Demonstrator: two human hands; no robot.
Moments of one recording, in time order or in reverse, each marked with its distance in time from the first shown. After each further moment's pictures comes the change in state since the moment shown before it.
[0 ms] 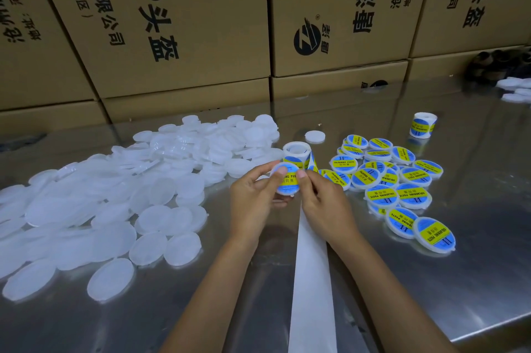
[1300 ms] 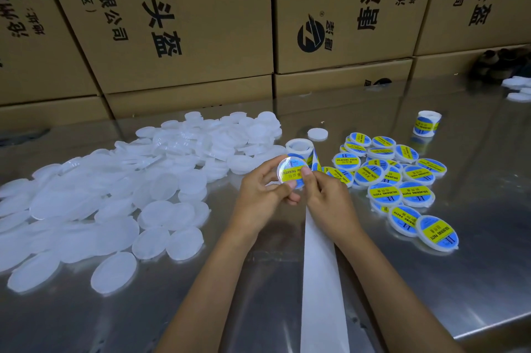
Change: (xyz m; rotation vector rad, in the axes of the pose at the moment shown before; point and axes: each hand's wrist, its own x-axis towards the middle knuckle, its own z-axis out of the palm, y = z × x) left_hand 0.003 0.000 -0.005 0.053 -0.206 0.032; right_hand 0.003 0.002 0.002 0.019 0.023 0.057
